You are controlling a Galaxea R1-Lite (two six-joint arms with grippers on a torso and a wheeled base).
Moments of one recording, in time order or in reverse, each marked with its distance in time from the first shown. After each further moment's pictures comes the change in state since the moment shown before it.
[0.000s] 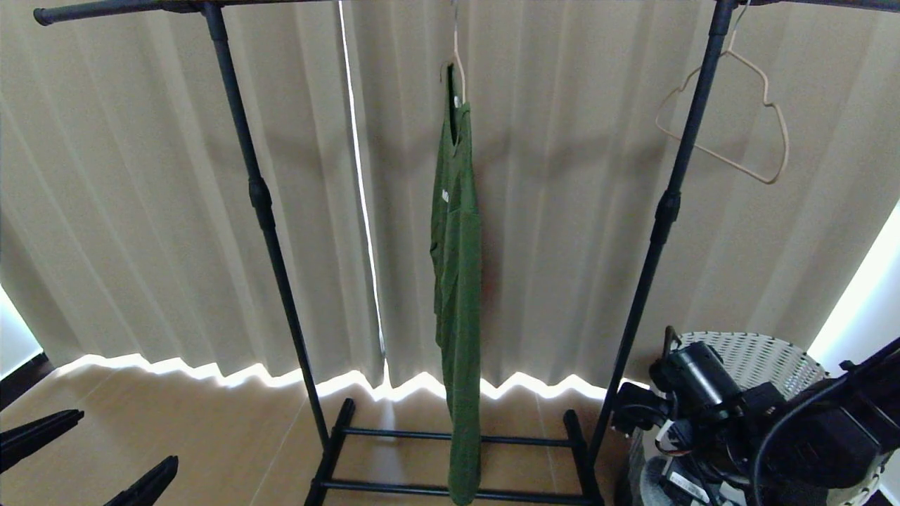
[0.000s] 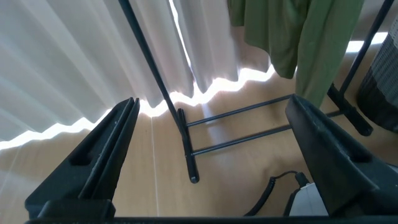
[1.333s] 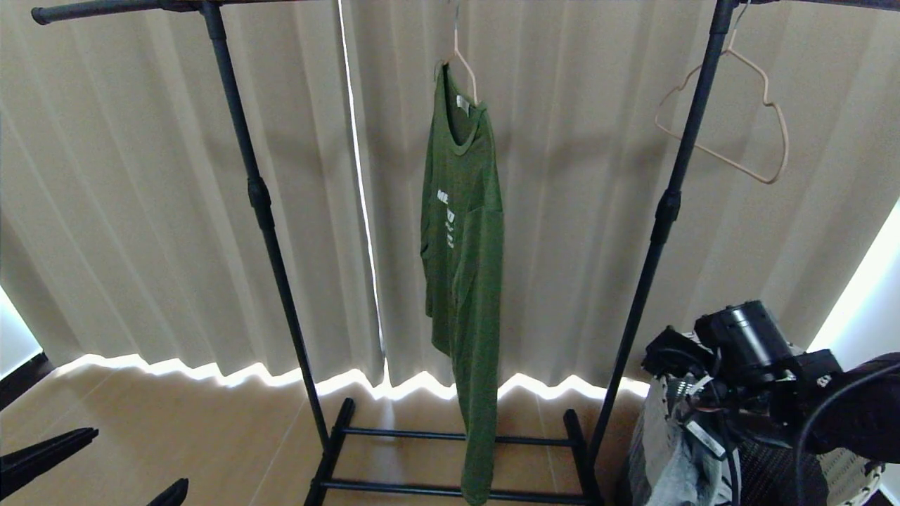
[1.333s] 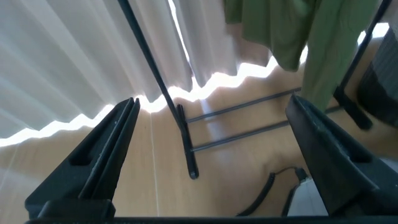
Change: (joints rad) left arm -0.030 -0.002 0.052 -0.001 -0.002 0.009; right arm -0.078 -0.159 -0.049 0.008 0.003 0.121
